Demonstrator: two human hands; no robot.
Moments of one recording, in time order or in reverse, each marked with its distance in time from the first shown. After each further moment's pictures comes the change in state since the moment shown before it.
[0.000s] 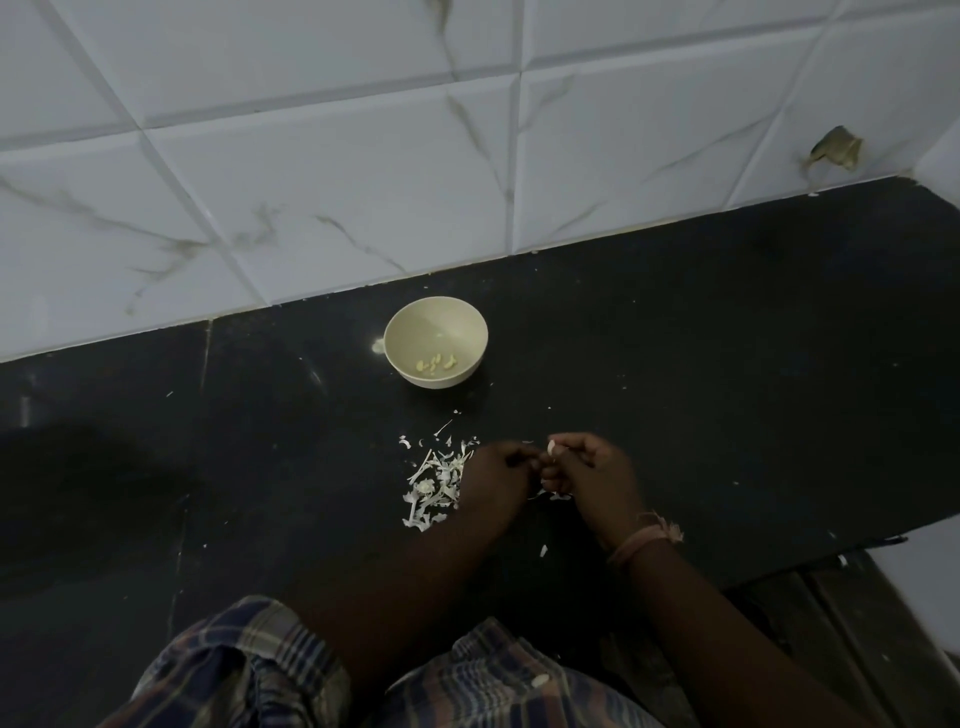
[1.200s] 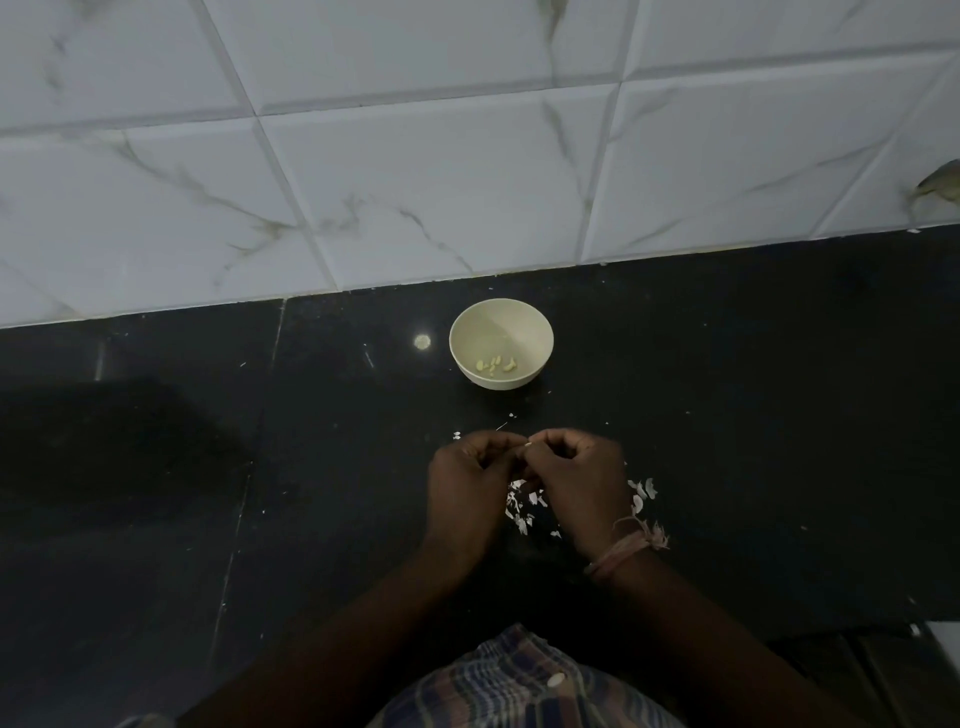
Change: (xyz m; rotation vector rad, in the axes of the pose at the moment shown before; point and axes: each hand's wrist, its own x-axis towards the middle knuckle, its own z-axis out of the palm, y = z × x) left_hand -0.062 0.018 -0.080 -0.254 0.354 0.134; right_hand -0.040 -0.056 0.082 -0.142 -0.044 -0.131
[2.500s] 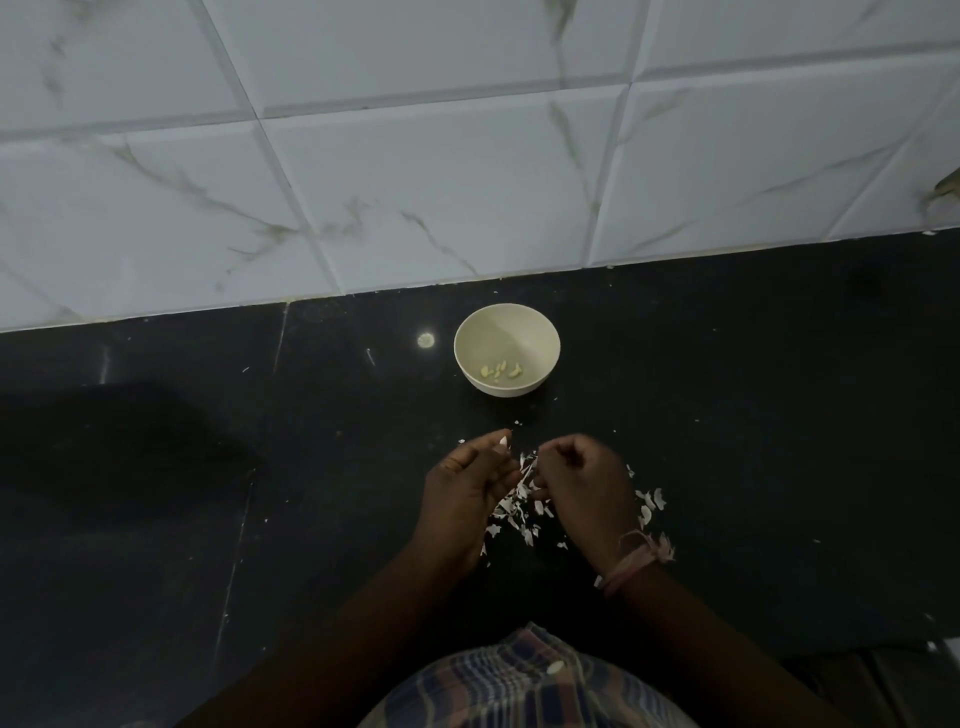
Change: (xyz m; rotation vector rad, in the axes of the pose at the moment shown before) left_hand 0.021 -0.022 -0.002 -0.704 -0.053 -0.389; right_hand 0.019 0.023 0.000 -0.174 0.009 -0.014
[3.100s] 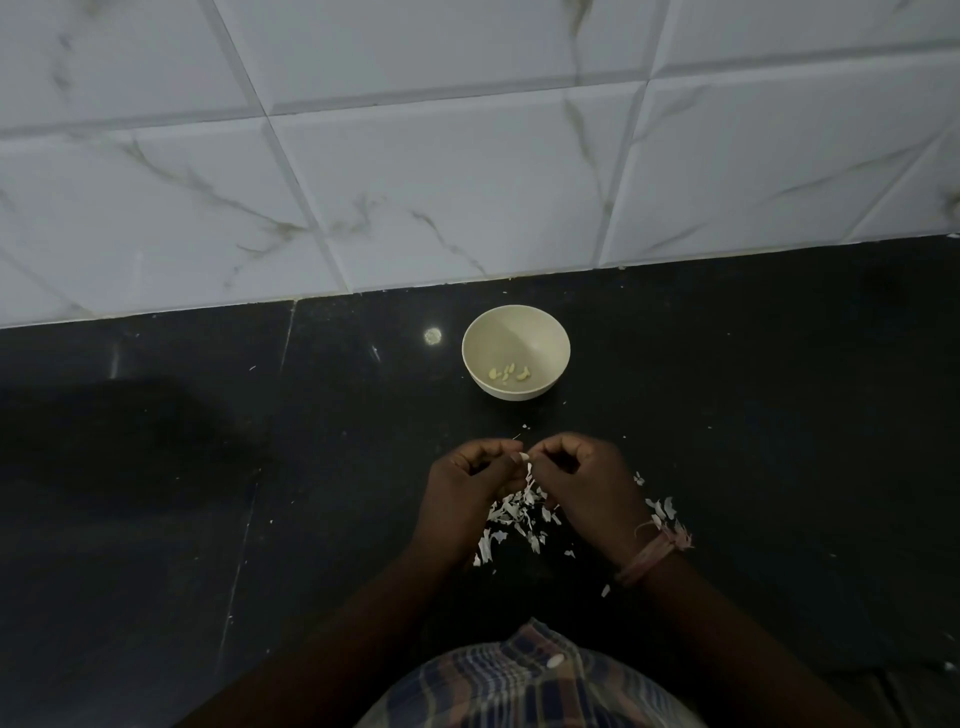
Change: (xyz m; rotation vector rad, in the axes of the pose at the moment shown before) left_hand 0.012 0.000 -0.011 0.238 -0.037 0.100; right_hand 0.011 -0.014 -0.007 -0.058 -0.215 -0.102
